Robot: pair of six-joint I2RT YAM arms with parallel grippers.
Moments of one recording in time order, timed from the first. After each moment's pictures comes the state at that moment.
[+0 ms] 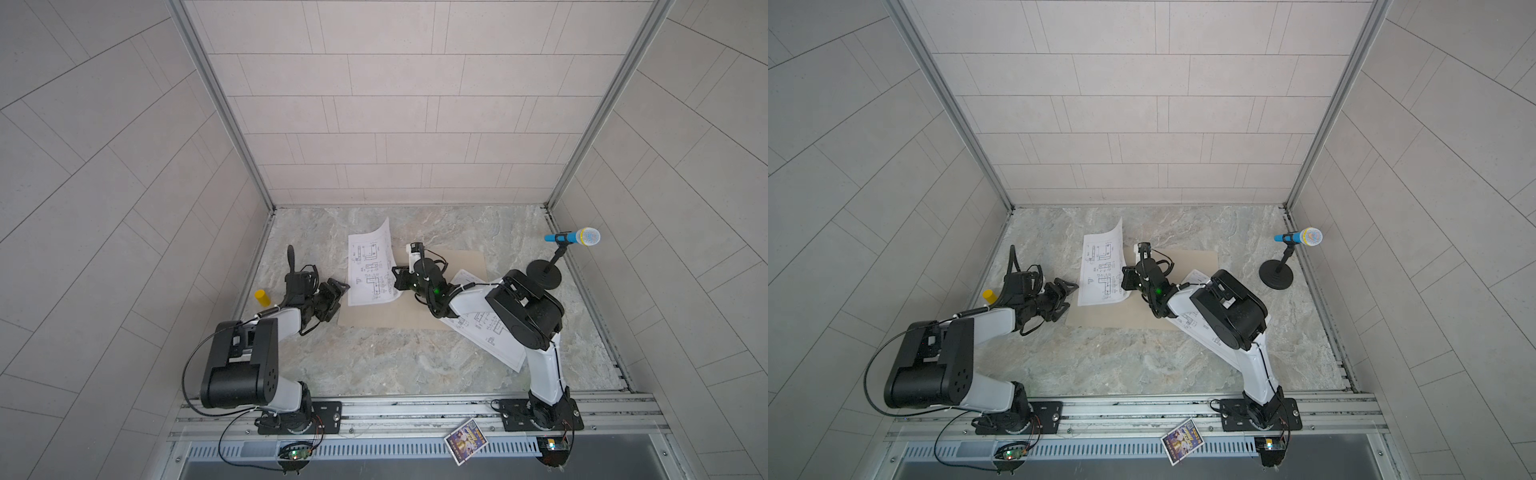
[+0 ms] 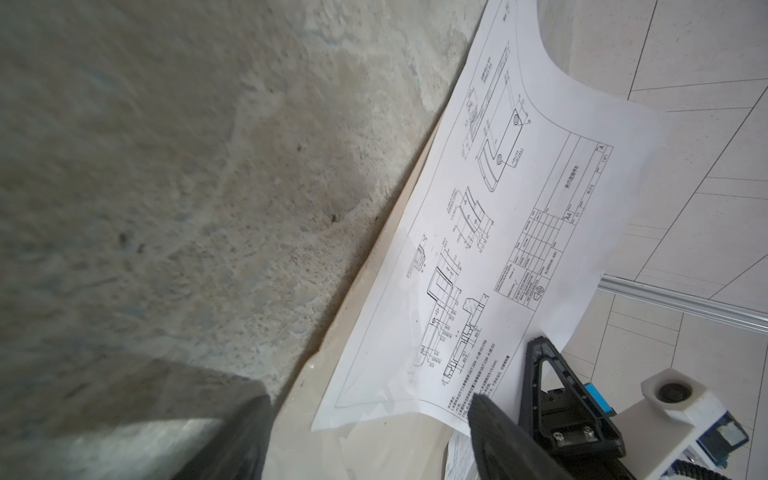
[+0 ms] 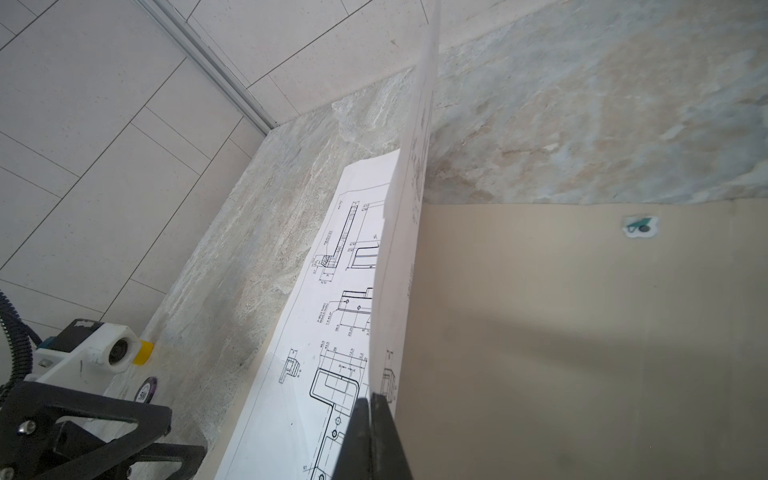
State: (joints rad) left arm 0.07 1.46 0.48 0.13 0.57 -0.95; right arm 0.70 2.03 1.03 0.63 0.03 0.63
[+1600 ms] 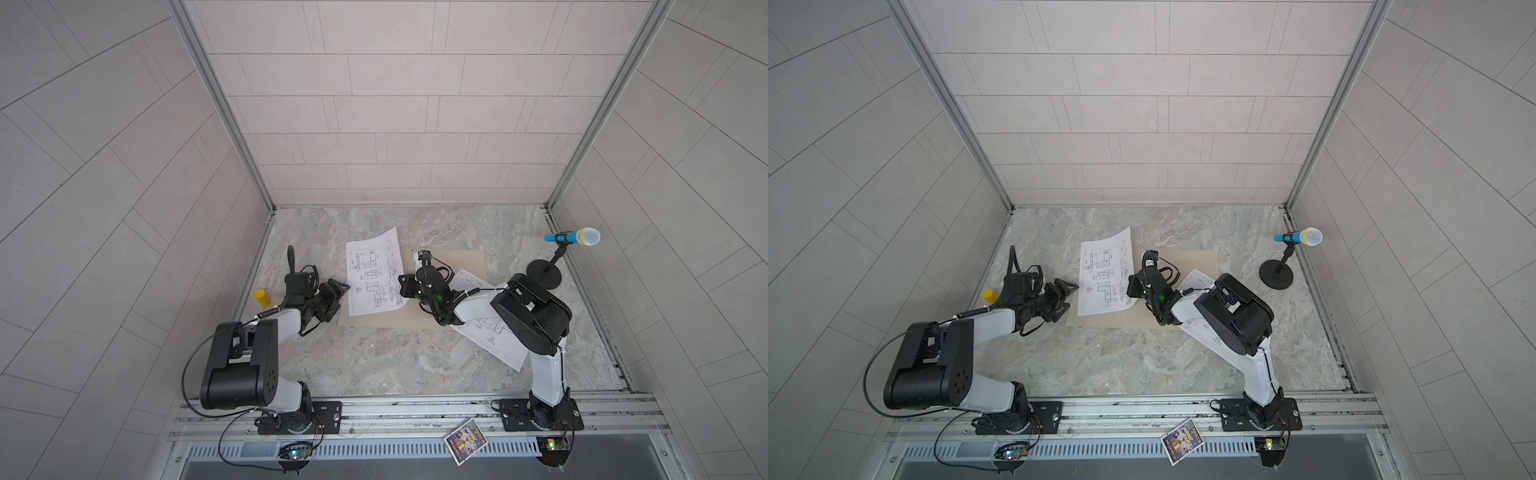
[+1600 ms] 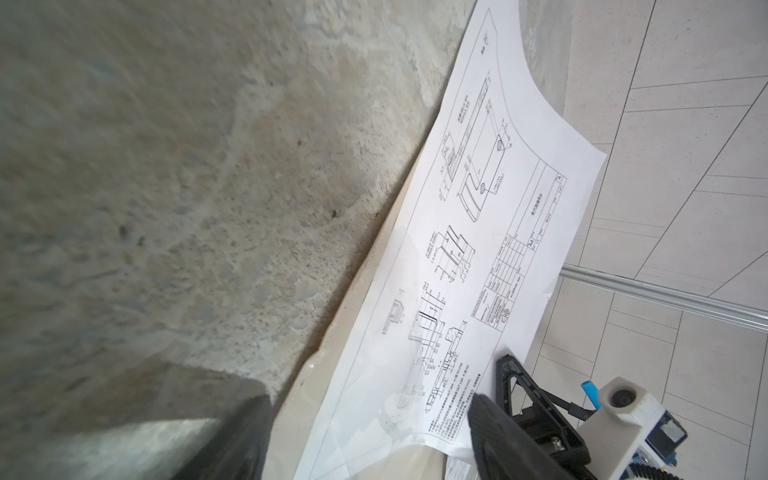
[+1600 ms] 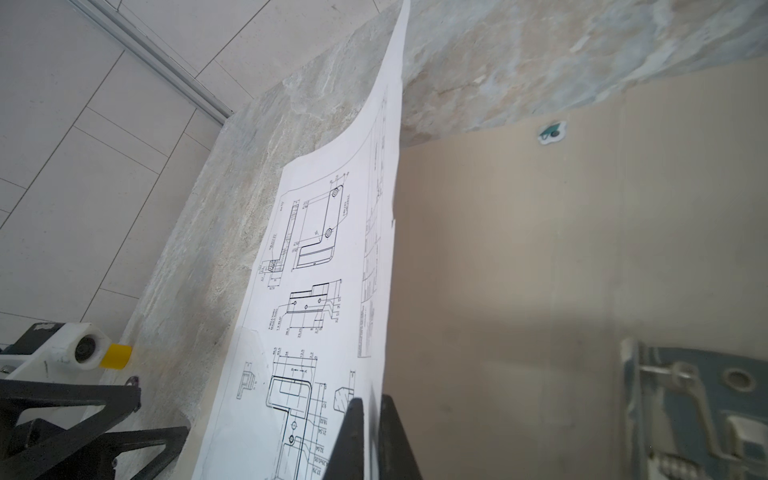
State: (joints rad) left arm 0.07 1.46 0.47 0.13 0.57 -0.95; right arm 0.71 1.97 0.95 0.55 0.10 0.75
